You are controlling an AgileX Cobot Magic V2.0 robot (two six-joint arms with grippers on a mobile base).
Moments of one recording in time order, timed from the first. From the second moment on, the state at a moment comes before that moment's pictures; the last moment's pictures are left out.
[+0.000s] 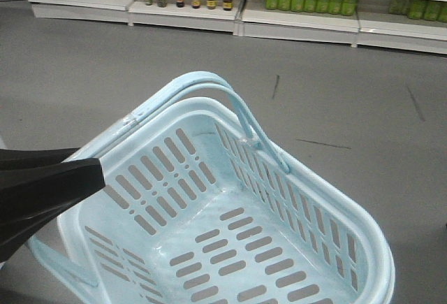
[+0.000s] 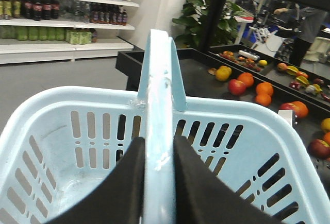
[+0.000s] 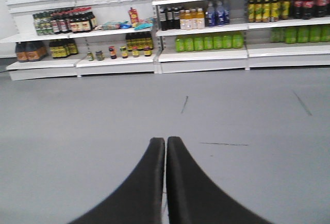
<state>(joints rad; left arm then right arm) -0.30 0.72 -0.72 1.76 -0.70 -2.05 0.00 -0.01 0.03 -0.09 0.20 0.16</state>
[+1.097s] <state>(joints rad) -0.30 0.72 -0.72 1.76 -0.70 -2.05 0.00 -0.01 0.03 -0.09 0.20 0.16</state>
